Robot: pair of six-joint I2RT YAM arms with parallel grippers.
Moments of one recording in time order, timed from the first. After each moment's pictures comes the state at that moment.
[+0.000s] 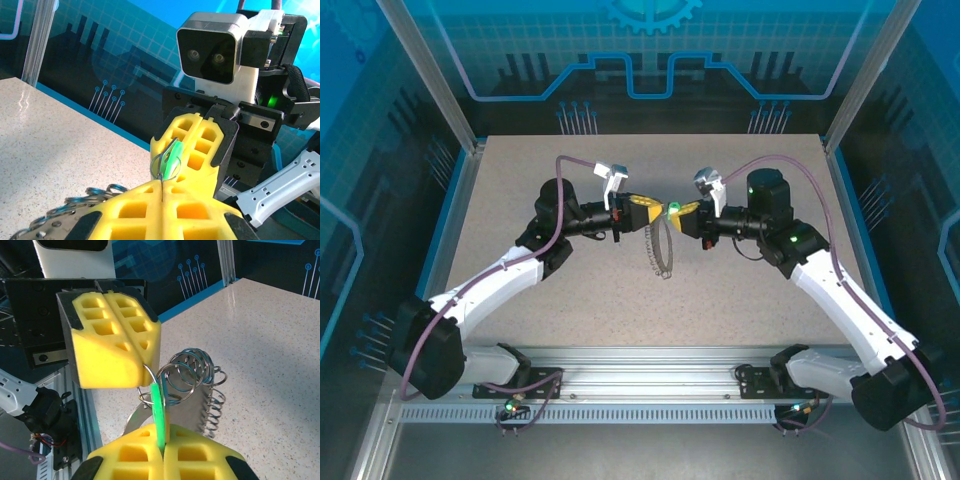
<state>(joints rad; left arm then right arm) -0.50 1.31 0.91 0.46 0.82 -0.51 0.44 1.14 1.07 -0.33 -0.71 0.06</state>
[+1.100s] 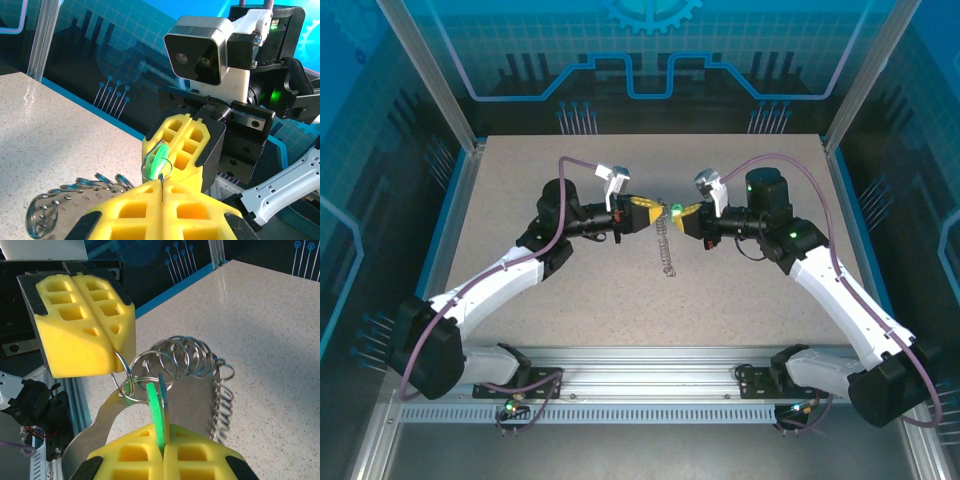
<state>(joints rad) -0.50 1.31 0.91 0.42 0.80 -0.48 0.41 1.15 1.08 -0.41 -0.69 0.02</state>
